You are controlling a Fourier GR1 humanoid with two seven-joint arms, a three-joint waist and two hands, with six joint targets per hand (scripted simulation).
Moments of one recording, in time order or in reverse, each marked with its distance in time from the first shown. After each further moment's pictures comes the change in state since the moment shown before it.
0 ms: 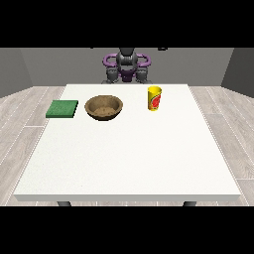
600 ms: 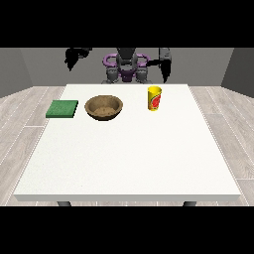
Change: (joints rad) left arm -0.058 0.024 0.075 0.265 -0.055 -0.046 -0.490; right arm -0.089 -0.004 -0.069 0.128 -0.047 0.097 -0.296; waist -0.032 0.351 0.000
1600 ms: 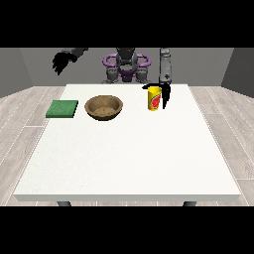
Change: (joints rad) left arm -0.216 0.045 0.138 0.733 0.008 -0.057 -0.432; right arm -0.069 -0.088 -0.121 0.201 -0.080 0.123 -0.081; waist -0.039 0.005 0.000
